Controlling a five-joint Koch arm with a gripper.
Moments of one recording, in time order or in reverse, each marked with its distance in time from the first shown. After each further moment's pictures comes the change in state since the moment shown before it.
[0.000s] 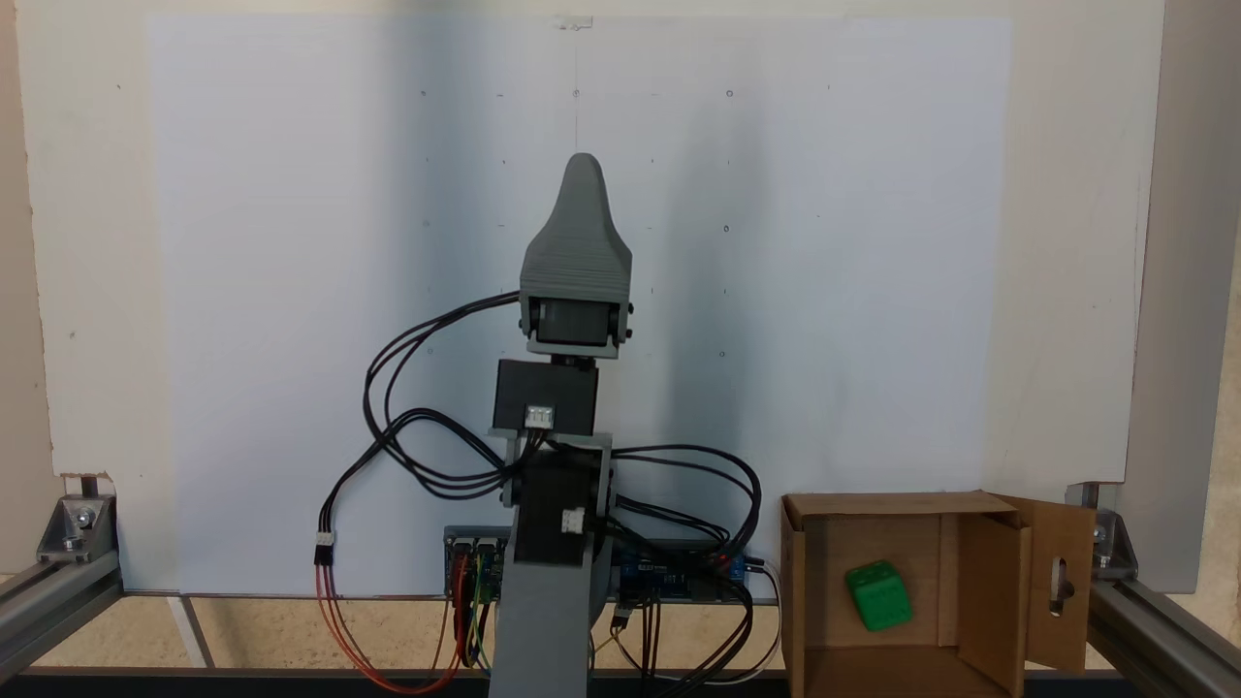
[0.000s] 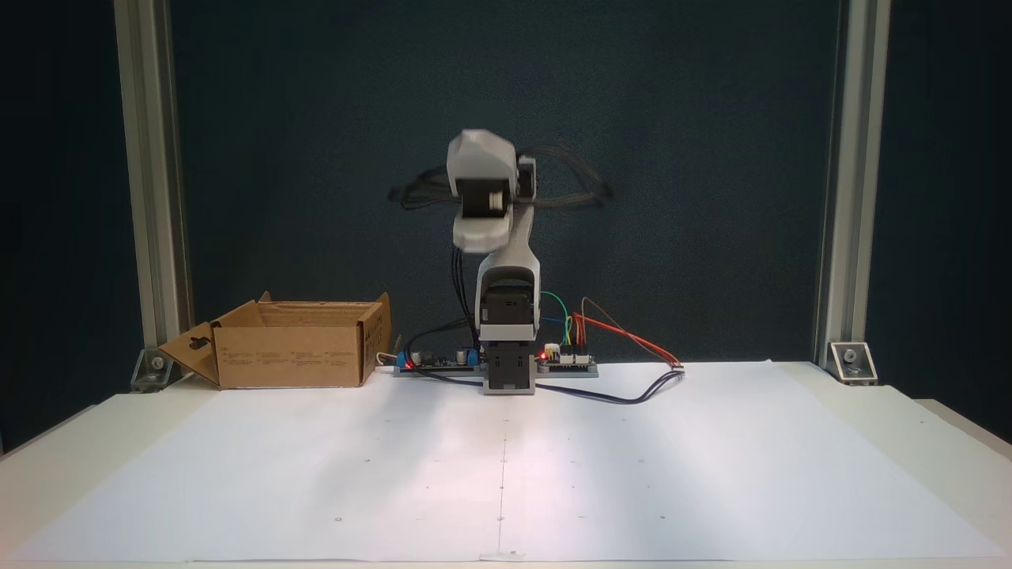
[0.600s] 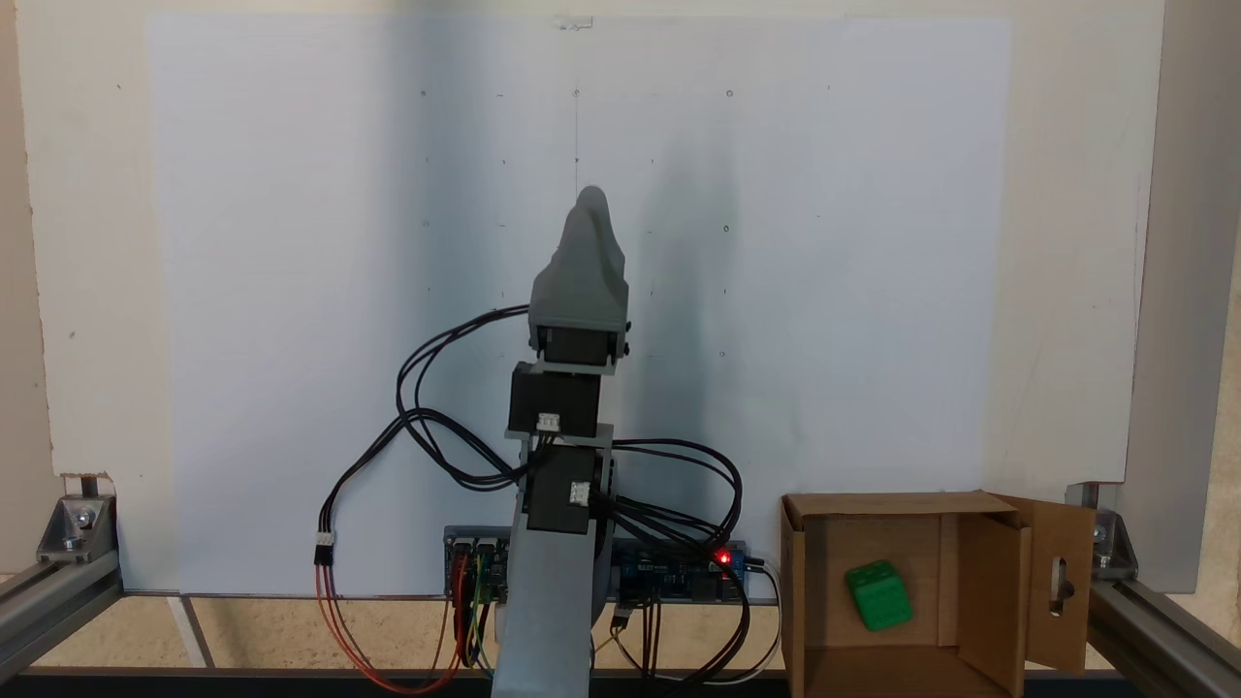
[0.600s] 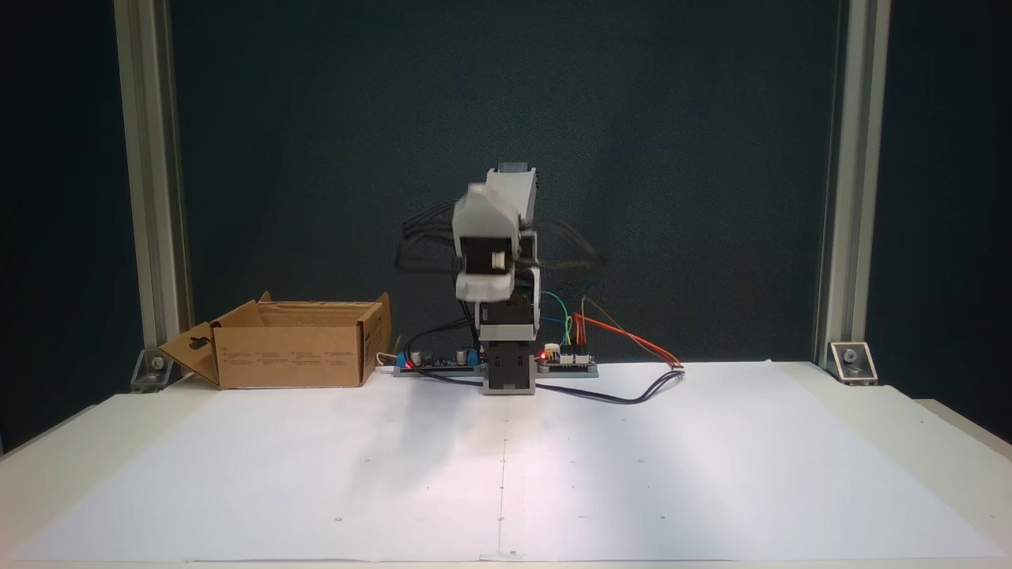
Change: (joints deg) arm -0.2 0.0 29.1 -41.4 0.0
